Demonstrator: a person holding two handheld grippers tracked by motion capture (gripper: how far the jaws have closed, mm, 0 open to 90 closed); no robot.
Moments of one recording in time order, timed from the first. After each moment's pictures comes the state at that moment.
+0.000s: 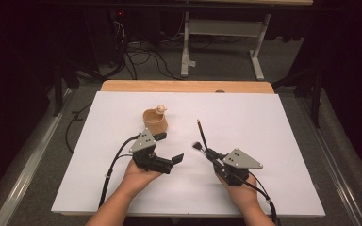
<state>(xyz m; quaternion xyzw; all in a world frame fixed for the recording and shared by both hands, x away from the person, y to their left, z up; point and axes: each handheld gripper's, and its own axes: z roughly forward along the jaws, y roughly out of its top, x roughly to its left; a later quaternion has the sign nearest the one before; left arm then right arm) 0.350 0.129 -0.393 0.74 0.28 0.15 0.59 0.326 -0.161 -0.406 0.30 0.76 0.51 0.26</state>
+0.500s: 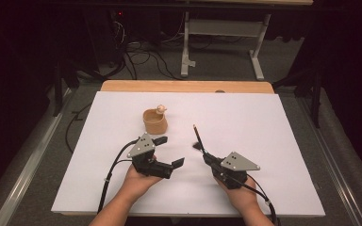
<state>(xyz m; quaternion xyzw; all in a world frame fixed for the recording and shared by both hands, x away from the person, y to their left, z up) 0.339 0.126 -0.393 0.73 0.28 0.13 0.60 0.322 -0.159 -0.414 0.28 0.78 0.50 0.24</state>
